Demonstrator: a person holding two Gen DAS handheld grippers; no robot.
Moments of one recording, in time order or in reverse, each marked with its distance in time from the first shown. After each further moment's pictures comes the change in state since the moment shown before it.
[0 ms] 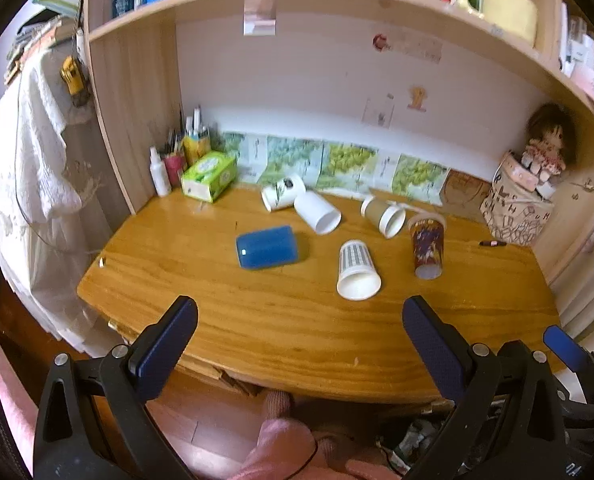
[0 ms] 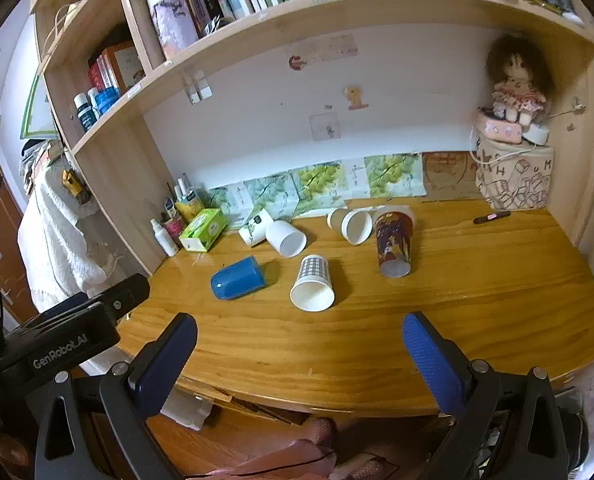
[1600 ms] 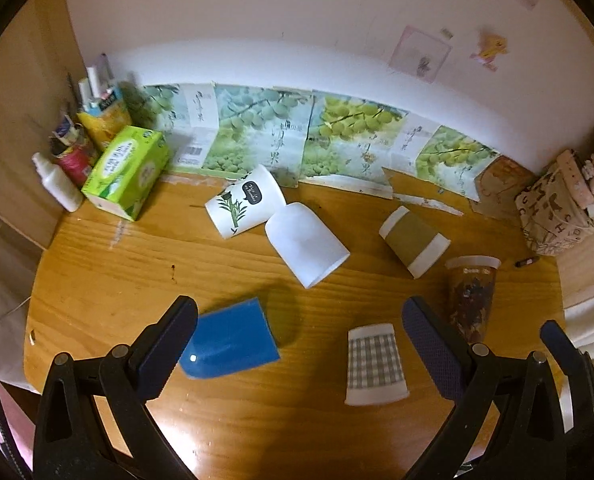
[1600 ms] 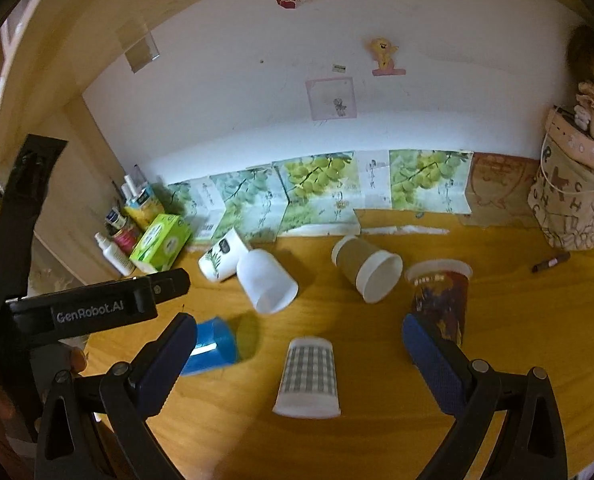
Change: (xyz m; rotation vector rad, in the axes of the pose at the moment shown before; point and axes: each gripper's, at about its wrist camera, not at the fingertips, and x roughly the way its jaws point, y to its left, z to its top) left arm 0.245 -0.007 0.159 0.040 0.352 -0.096; right arm 0.213 -0.008 0.127 -0.013 0.117 -0.051
